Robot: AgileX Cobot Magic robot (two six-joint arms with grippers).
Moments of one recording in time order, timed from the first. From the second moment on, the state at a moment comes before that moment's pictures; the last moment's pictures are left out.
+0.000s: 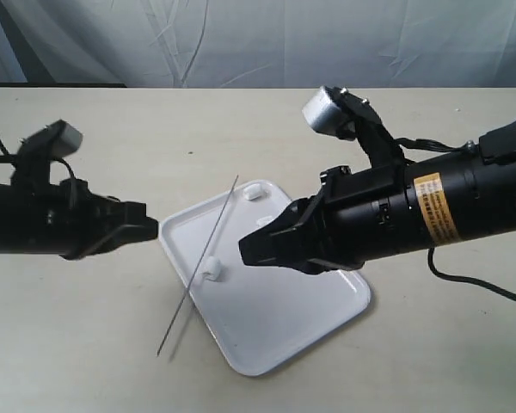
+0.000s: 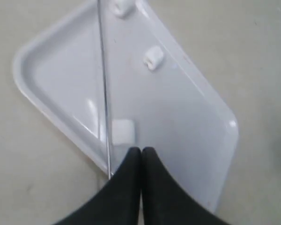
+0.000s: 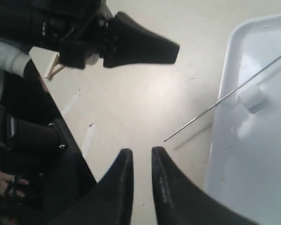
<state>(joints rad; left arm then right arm) -0.24 1.43 -0.53 -1.53 0.55 1.20 0.56 1.37 -0.70 -1.75 -0.72 2.02</state>
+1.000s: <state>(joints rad) -0.24 0.63 -0.25 -1.39 -0.19 1.18 0.56 0.97 -0.48 -1.75 -0.19 1.86</state>
